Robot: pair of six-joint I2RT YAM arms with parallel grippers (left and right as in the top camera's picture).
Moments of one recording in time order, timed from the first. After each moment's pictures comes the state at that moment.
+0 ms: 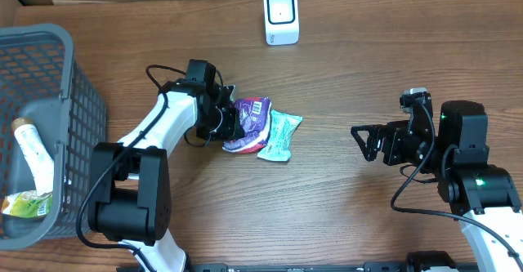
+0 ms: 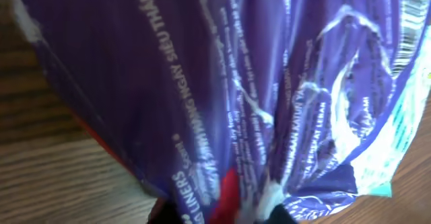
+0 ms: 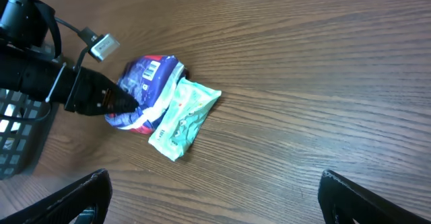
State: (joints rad) left arm -0.16 1.87 1.19 -0.78 0.37 -0.10; right arm 0.05 0.98 0.82 -0.64 -0.52 0.15
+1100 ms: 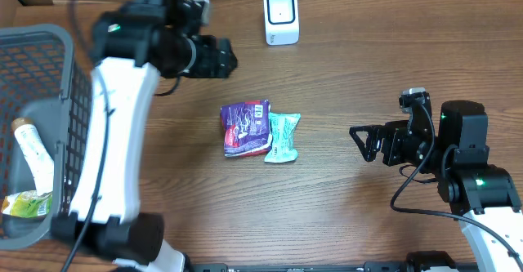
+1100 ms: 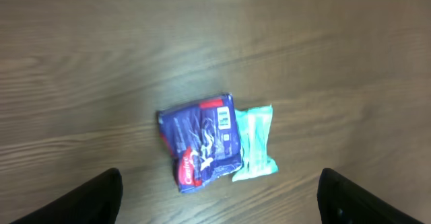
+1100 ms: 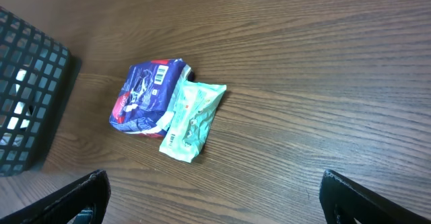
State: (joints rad) left arm -0.11 1.73 2.04 -1.39 0.26 -0.13; right arm 0.05 0.98 0.82 -0.64 -0.55 0.15
